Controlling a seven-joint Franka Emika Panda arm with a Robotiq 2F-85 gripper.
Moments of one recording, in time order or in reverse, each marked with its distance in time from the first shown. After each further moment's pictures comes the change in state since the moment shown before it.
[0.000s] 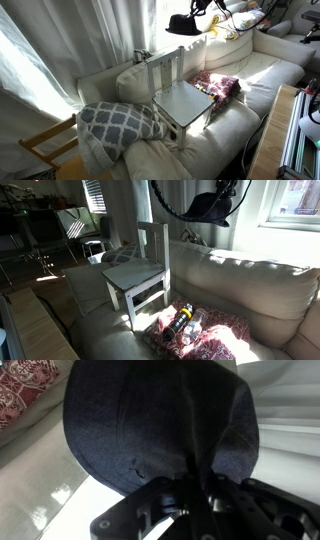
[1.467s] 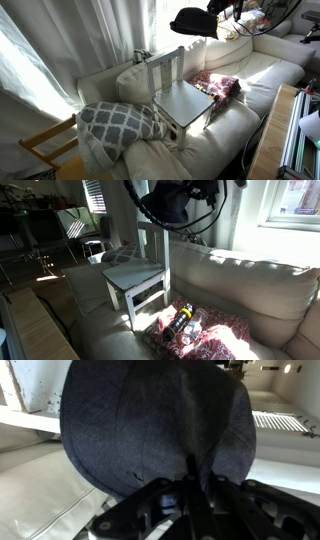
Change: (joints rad) arm -0.107 -0.167 -0.071 -0.326 0.341 -0.529 -0.645
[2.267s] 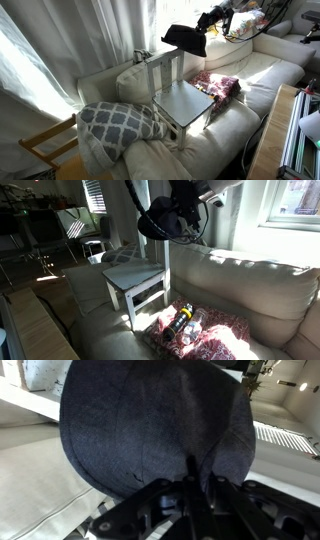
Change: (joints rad) arm 0.291 -0.011 -0.231 -0.127 0.145 0.124 -0.273
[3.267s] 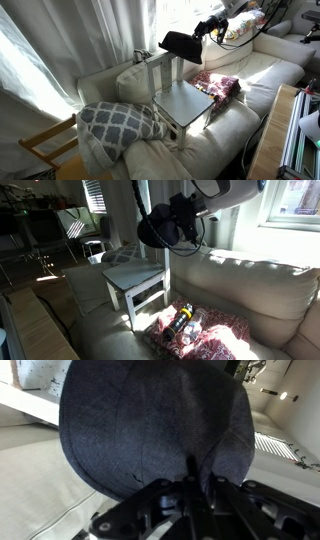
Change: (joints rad) arm 0.052 0.116 -0.048 0.056 0.064 -0.054 -0.107
